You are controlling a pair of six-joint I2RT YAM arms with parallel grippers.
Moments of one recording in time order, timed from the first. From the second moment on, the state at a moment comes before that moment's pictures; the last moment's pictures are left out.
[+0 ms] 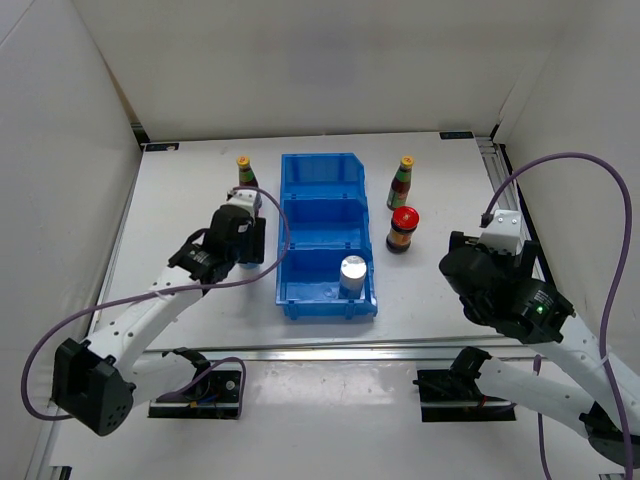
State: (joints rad) left arm -0.51 1.11 0.82 -0.44 -0.30 -0.21; right arm 0.91 0.73 1.05 -1.18 1.14 0.55
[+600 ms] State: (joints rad) left arm -0.74 1.08 1.14 -0.49 -0.20 -0.32; right arm 0.91 0.73 1.05 -1.18 1.14 0.55
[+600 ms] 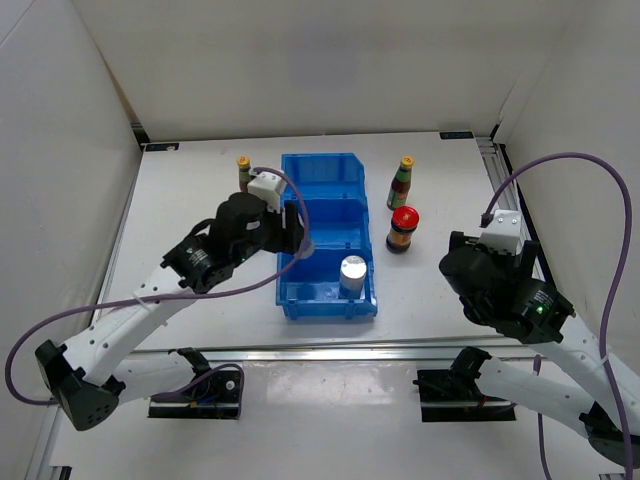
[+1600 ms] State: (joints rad) left arm -0.82 1.24 0.94 -0.38 -0.18 -0.40; right arm 0.91 0.77 1.03 -1.18 1.14 0.55
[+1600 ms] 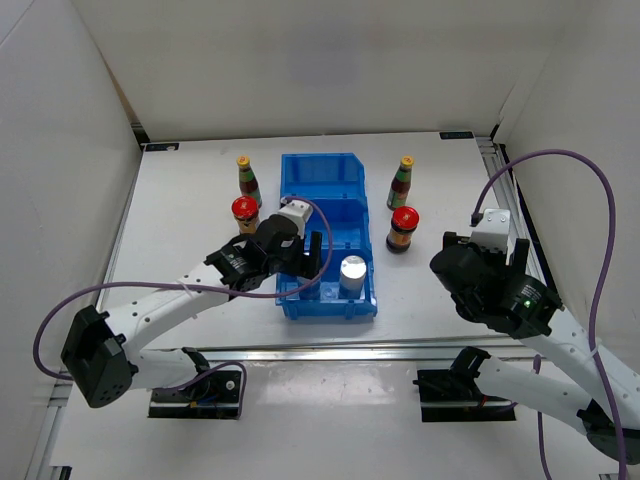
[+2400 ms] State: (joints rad) left arm -0.58 0.71 0.75 -0.28 -0.56 -0.12; right arm 0.73 1.18 1.38 -0.97 0.77 0.28
